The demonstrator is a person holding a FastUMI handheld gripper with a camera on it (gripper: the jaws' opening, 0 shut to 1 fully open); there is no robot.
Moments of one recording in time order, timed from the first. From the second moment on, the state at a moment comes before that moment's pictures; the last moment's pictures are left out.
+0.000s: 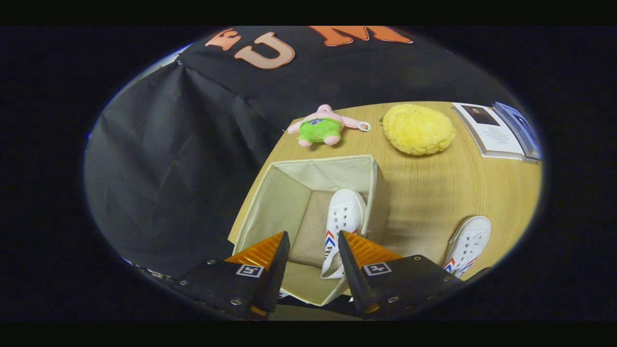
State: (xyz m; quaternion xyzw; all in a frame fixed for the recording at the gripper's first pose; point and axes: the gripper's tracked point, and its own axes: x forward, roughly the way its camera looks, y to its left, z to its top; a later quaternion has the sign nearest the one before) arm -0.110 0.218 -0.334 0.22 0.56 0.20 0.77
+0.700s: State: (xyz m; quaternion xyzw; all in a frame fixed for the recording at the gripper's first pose) arm -0.149 0.038 -0.395 0.20 0.59 0.01 0.78
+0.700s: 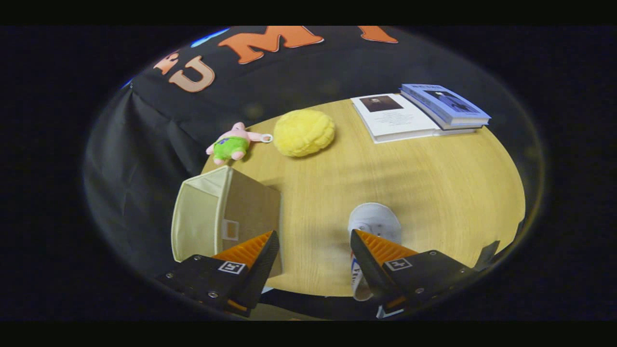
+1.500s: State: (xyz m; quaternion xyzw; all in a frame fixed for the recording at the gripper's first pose) arm -0.242 -0.021 -0.473 0.18 0.66 -0.06 0.73
